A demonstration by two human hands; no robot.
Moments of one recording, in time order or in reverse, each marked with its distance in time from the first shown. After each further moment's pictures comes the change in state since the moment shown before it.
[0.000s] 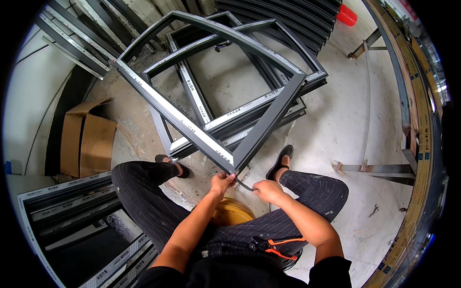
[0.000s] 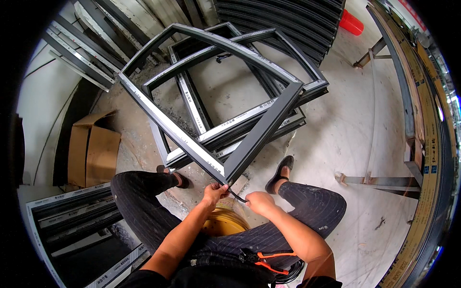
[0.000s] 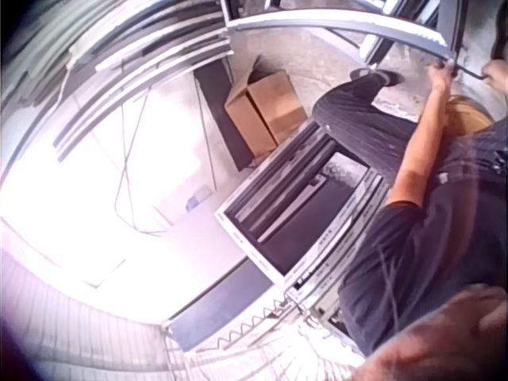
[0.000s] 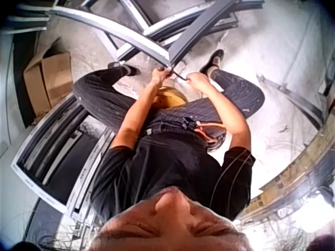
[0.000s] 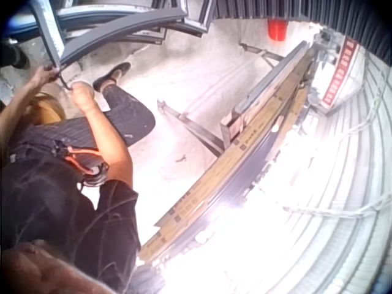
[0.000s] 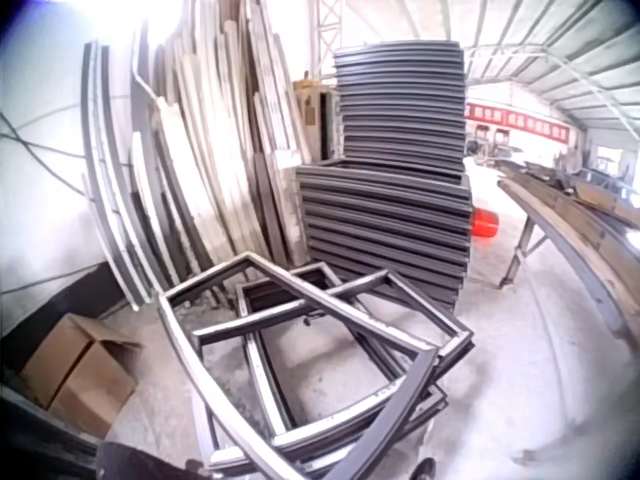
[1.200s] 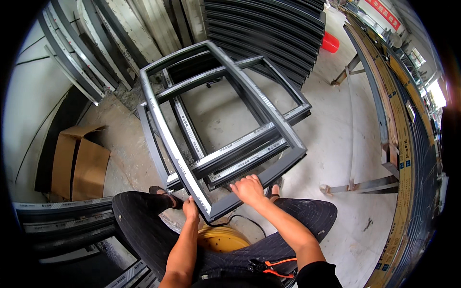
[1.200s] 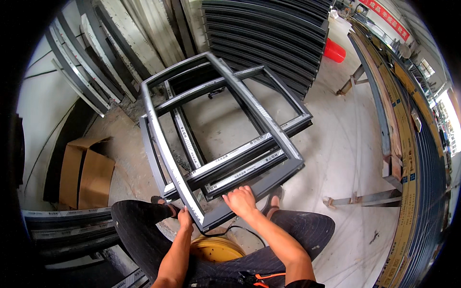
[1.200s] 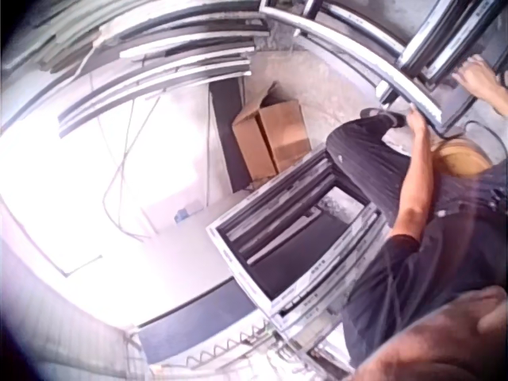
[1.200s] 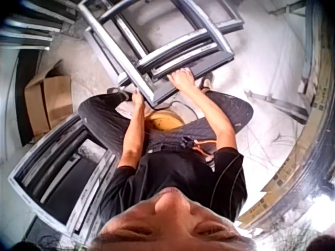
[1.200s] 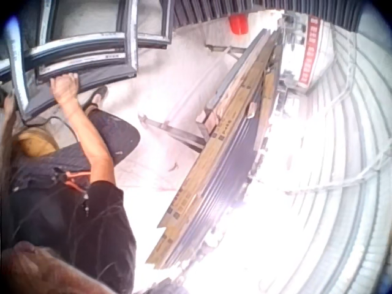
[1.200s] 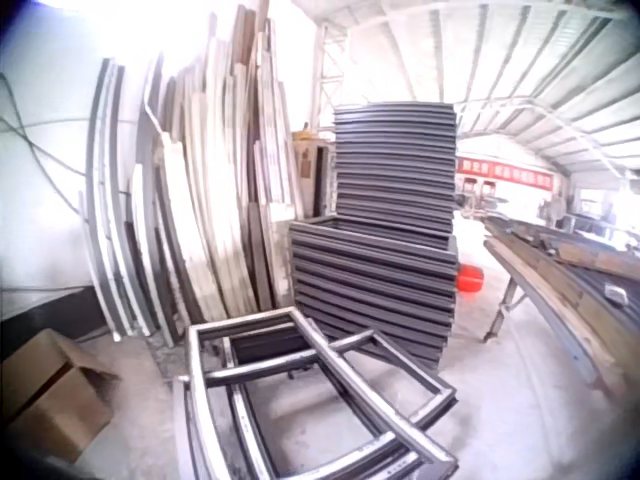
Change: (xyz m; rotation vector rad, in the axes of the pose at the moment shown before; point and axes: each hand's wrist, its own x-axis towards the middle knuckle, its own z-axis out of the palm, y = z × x) left_hand 0.043 0.003 -0.091 0.025 0.517 0.239; right_hand 0.071 -0.037 -0.055 -0.379 0.685 -0.153
